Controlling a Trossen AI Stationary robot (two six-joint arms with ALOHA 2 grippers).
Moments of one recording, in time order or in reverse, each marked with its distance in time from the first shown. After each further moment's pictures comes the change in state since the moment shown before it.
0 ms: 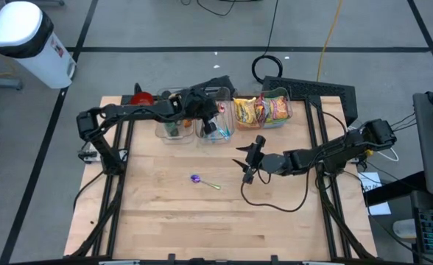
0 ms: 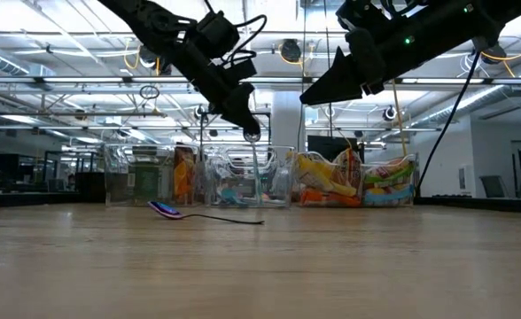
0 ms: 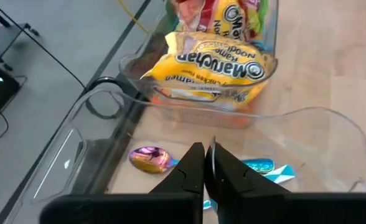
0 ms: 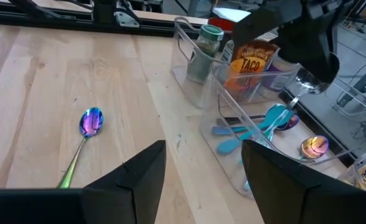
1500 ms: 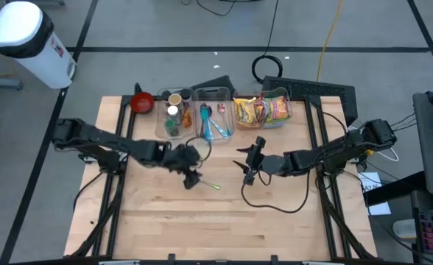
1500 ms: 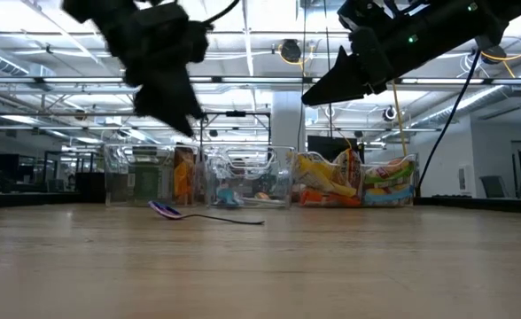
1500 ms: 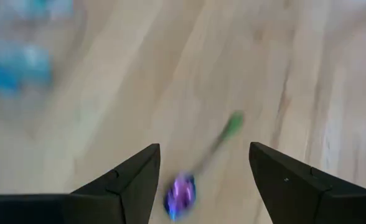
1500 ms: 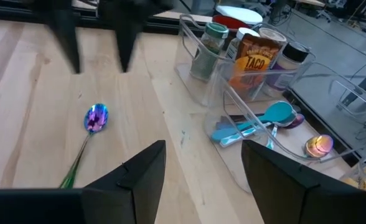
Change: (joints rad) left arm -0.501 -0.269 -0.261 -0.240 -0.007 -0.695; right arm 0.016 0.000 0.001 -0.016 -0.001 0.004
